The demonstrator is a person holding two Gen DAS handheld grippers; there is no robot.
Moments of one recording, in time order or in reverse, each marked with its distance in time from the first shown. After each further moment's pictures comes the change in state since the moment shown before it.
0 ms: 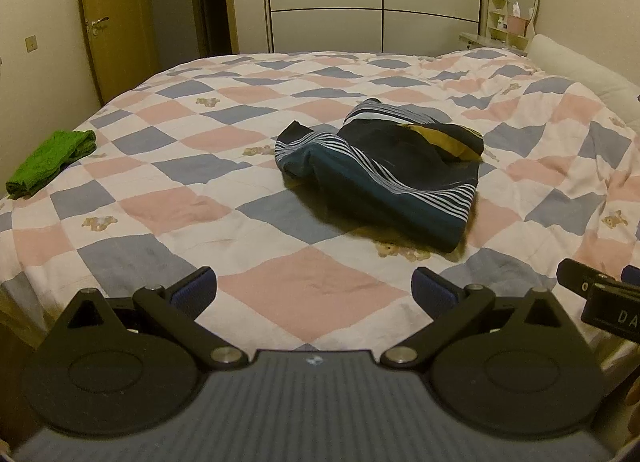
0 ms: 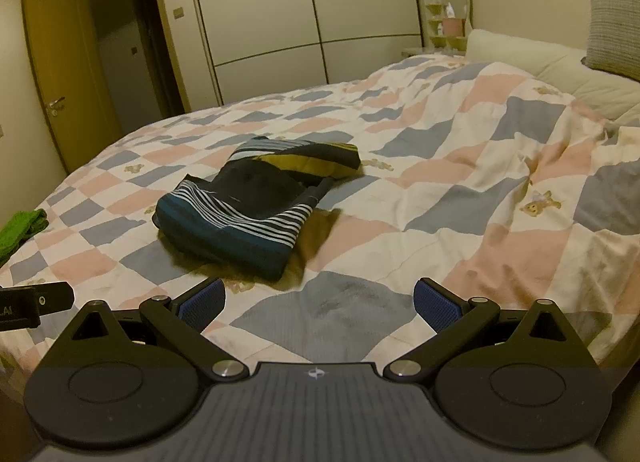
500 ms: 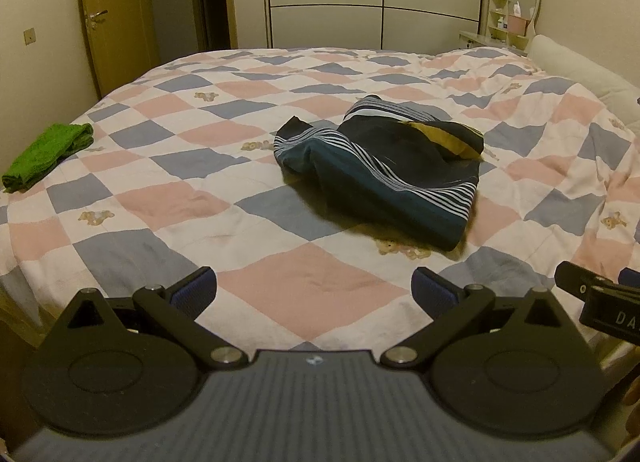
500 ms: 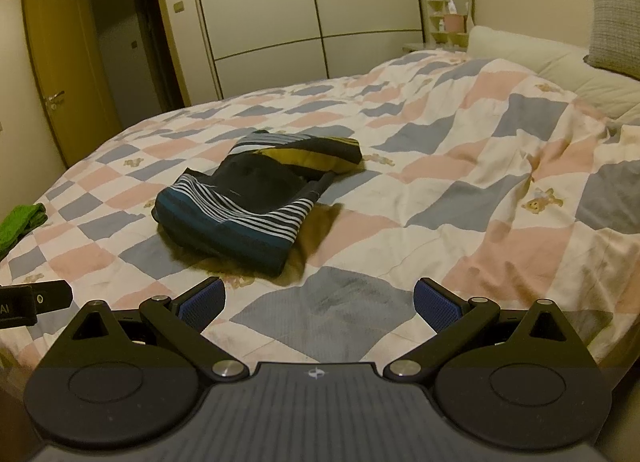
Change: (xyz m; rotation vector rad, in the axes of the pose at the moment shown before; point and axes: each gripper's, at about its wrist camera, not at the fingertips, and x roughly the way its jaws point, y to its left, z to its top) left arm 0.007 0.006 -0.003 -0.009 0.016 -0.013; right arm 0.004 0.002 -0.001 -0.001 0.016 -0.002
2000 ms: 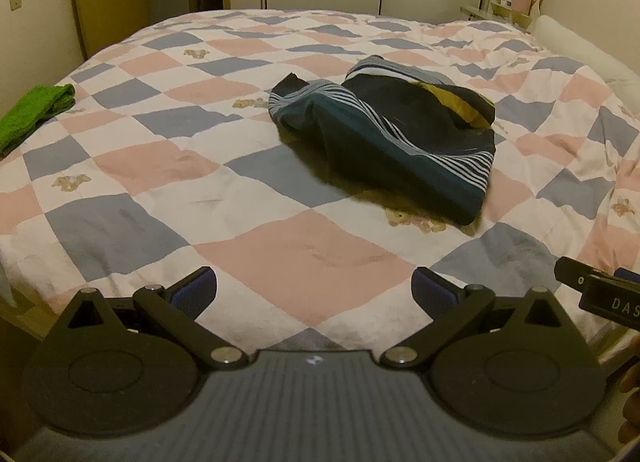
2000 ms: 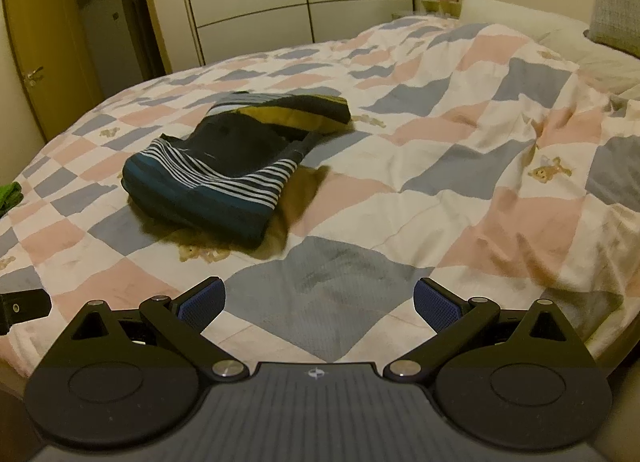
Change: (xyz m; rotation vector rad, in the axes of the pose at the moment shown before) left arm 0.053 0.019 -0.006 -0.022 0.113 -0.057; right arm 0.048 0.000 -0.007 0.001 0.108 -0.056
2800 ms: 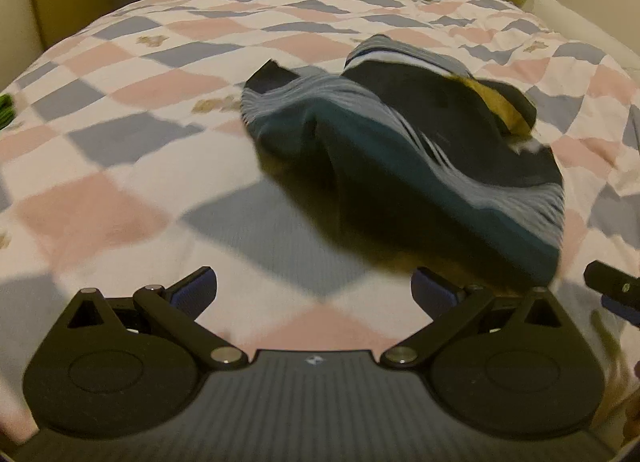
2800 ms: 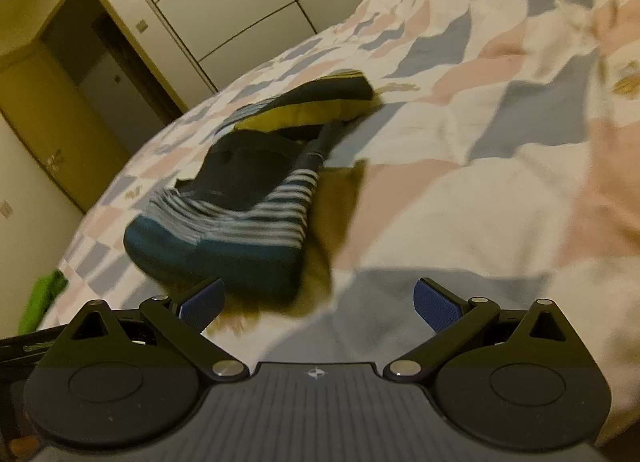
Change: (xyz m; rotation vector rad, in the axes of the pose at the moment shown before) left arm 0.150 0.023 0.085 0.055 0.055 -0.093; right arm 0.110 -0.023 0.025 0.301 0.003 0.235
